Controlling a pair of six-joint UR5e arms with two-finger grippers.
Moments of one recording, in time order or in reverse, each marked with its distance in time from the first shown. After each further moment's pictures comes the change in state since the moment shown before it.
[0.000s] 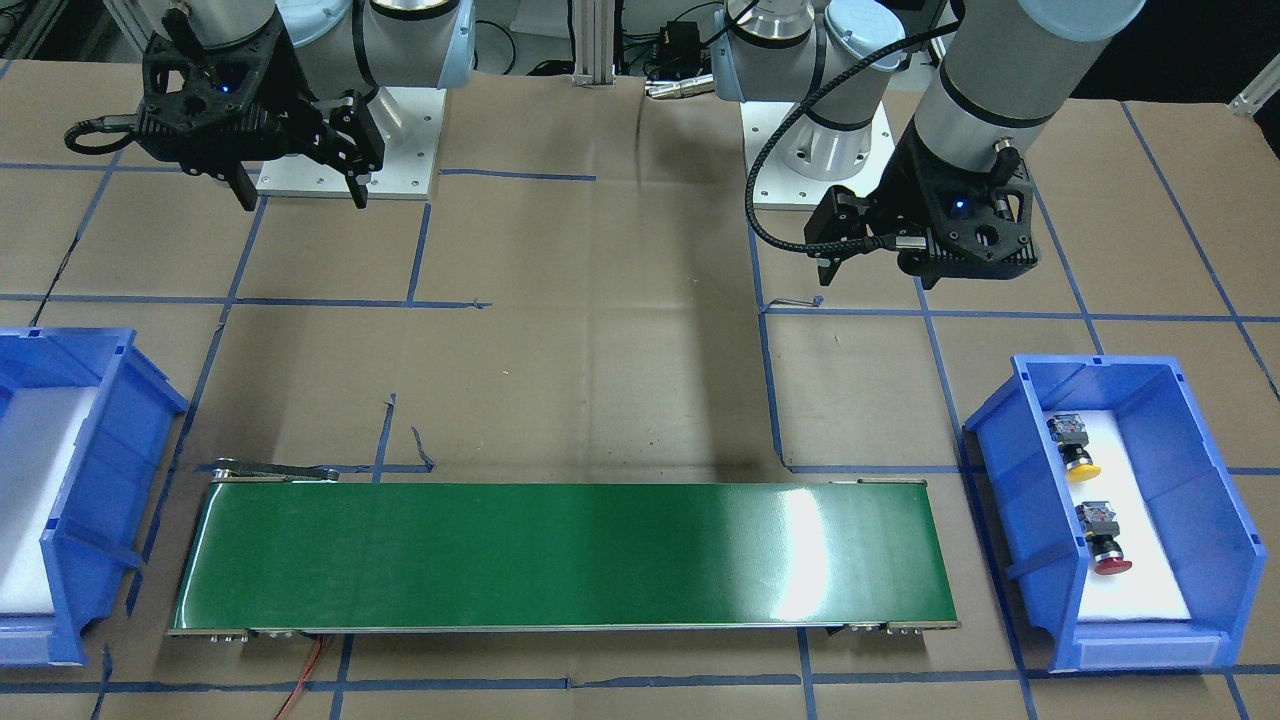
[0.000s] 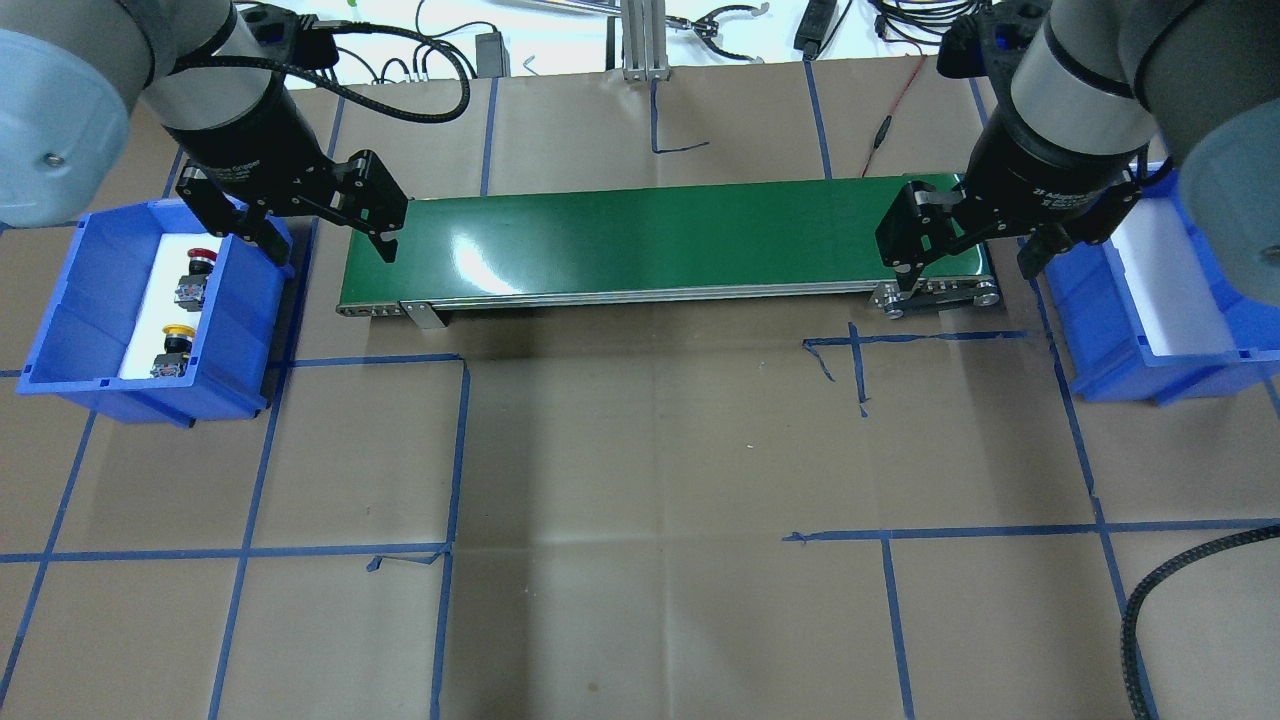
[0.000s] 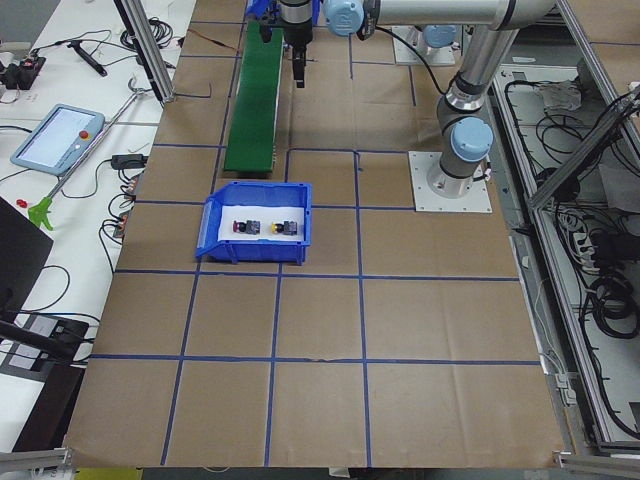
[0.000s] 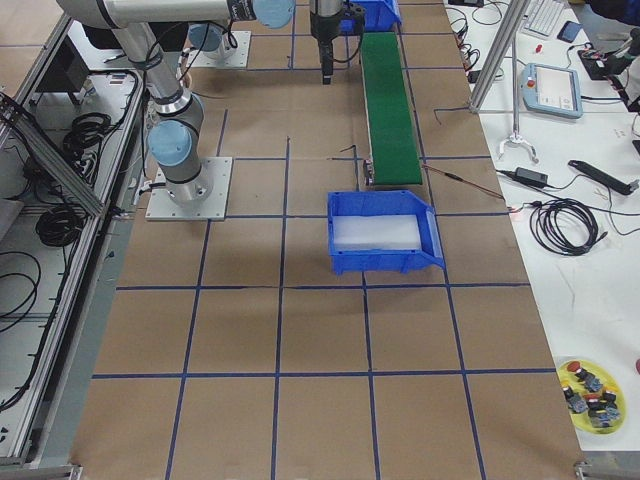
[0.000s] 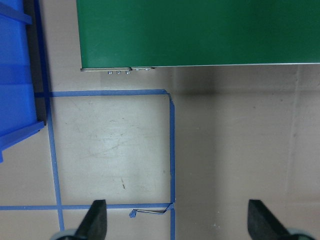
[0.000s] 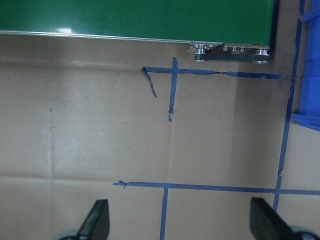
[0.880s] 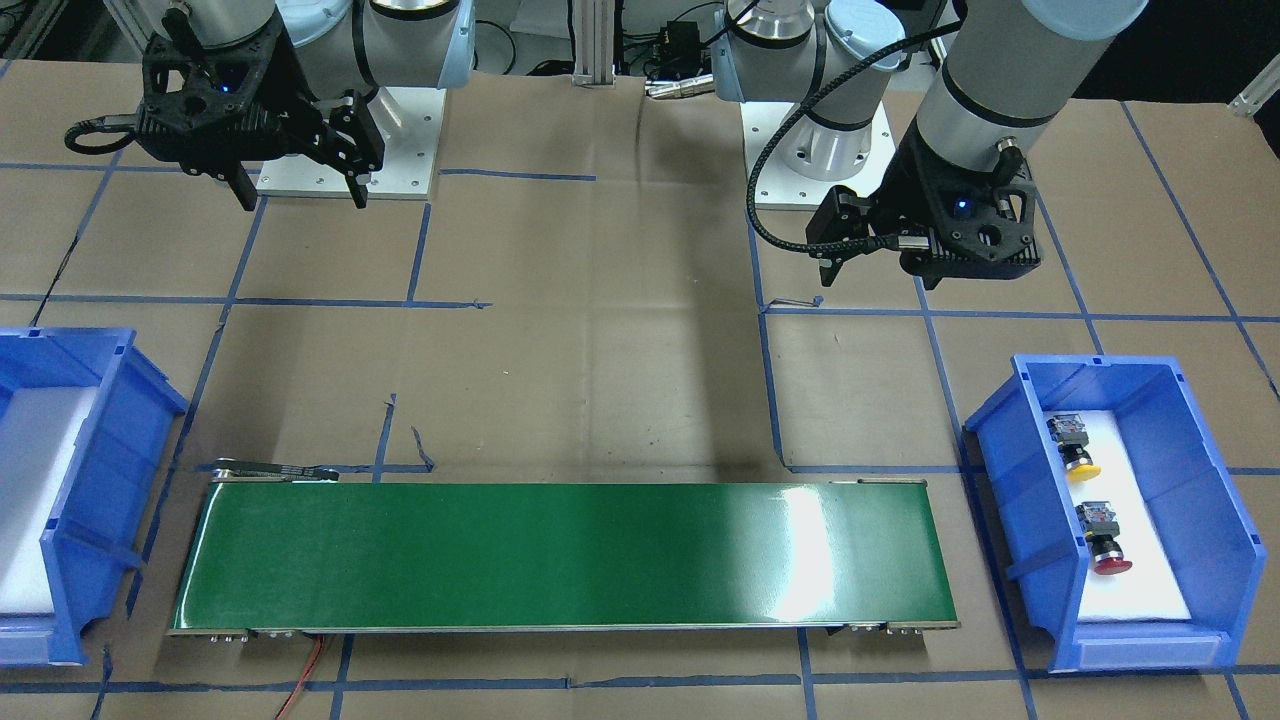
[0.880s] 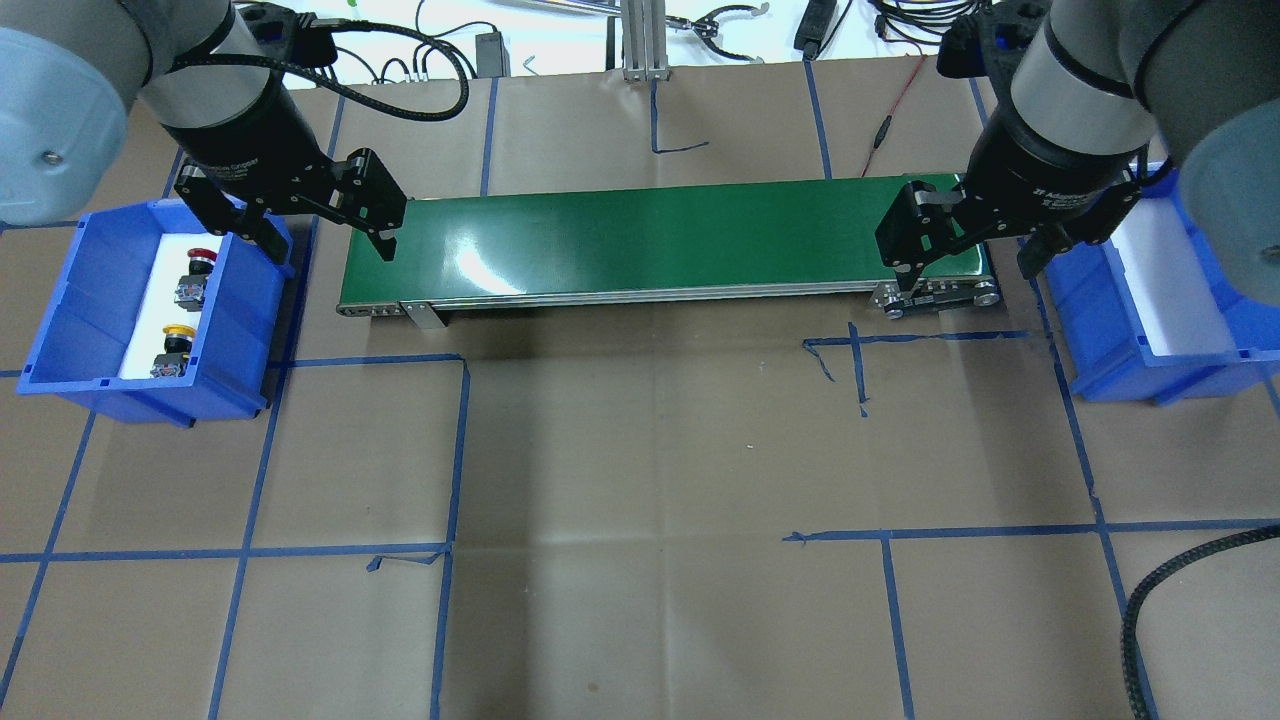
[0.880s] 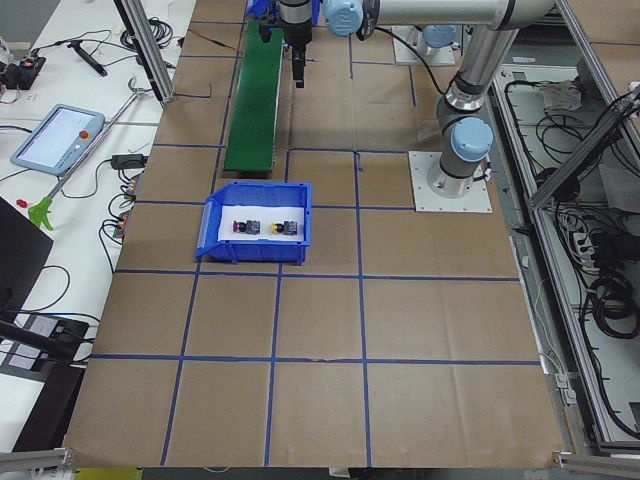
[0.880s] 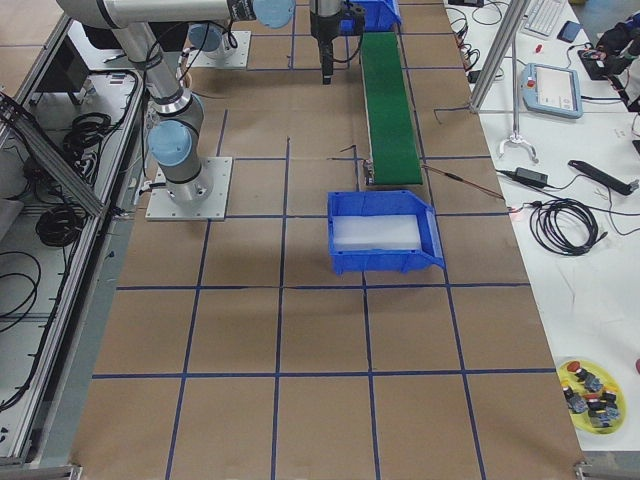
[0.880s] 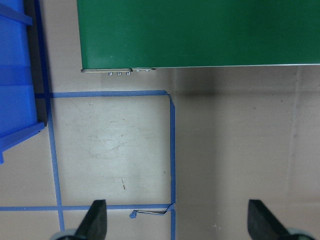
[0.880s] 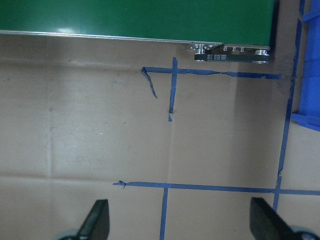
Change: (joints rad) left arm 0.003 -0.001 0.005 0.000 0.001 0.002; right arm 0.000 0.000 0.000 0.000 -0.001 -0.001
